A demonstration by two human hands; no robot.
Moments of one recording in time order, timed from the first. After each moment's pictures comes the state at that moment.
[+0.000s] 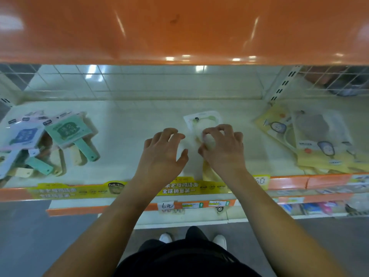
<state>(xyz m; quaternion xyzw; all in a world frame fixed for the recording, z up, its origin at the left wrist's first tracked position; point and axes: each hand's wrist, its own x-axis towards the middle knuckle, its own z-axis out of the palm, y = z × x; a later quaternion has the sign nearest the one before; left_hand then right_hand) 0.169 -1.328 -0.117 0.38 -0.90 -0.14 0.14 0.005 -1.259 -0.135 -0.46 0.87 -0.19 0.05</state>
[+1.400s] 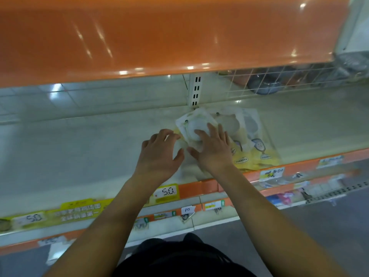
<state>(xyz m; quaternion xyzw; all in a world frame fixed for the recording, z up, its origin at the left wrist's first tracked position) -0.051 -1.238 -0.113 0.33 -0.92 -0.15 0.11 -0.204 -1.155 -0.142 -0.46 0.88 -0.12 0.08</state>
